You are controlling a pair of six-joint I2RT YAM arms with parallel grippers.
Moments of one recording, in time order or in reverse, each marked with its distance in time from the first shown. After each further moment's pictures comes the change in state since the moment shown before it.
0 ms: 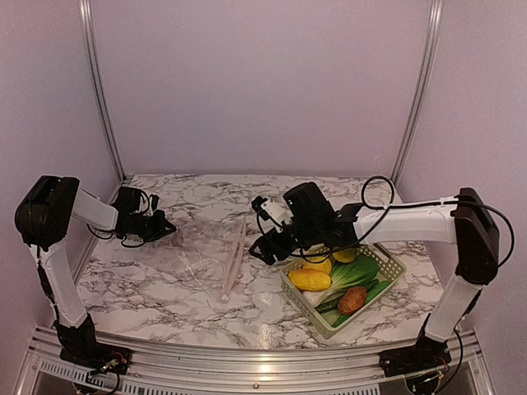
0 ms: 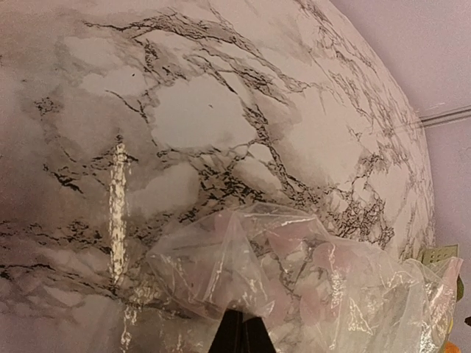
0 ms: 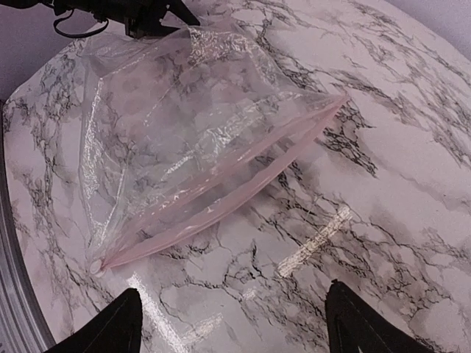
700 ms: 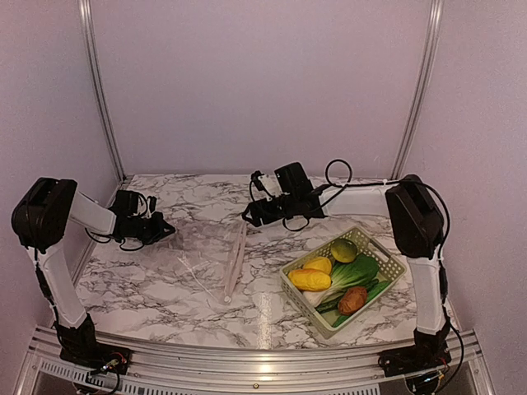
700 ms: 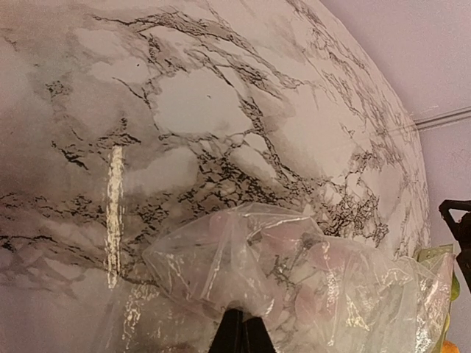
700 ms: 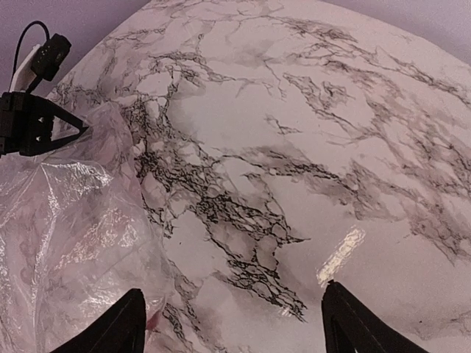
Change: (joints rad) left arm 0.000 -0.040 -0.072 0.072 -0.001 -0.024; right arm -0.200 0.480 0.486 0.075 -0.107 0.064
